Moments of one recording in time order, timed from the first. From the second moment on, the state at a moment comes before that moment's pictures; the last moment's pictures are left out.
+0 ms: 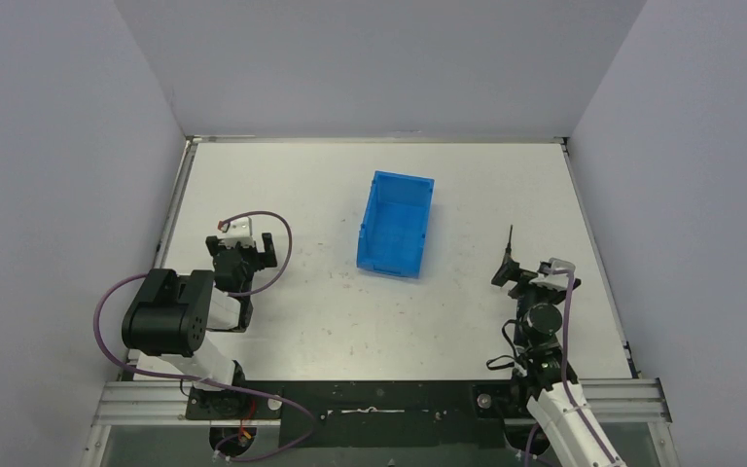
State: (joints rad) left arm -0.06 1.62 0.24 1.17 -0.16 -0.02; right arm 0.23 0.30 0.00 0.30 0.46 0.09
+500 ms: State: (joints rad) left arm -0.06 1.62 0.24 1.17 -0.16 -0.02; right arm 0.23 0.60 0.30 0.16 0.44 0.13
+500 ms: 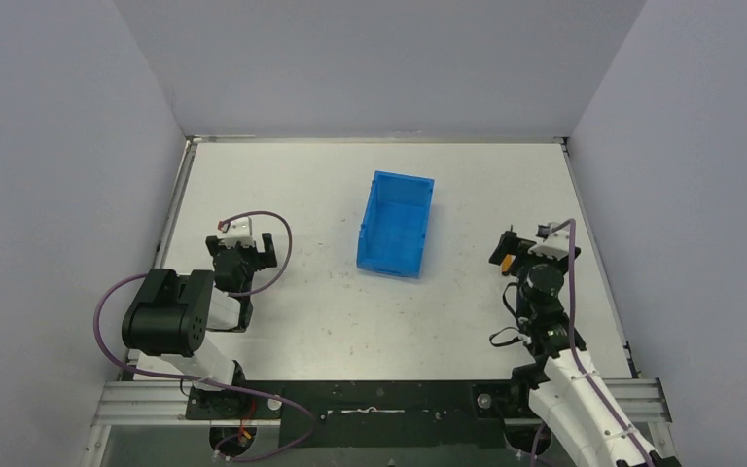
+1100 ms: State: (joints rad) left arm -0.06 1.62 0.24 1.17 -0.16 -0.02; right arm 0.07 1.38 0.71 -0.19 0.21 0.11
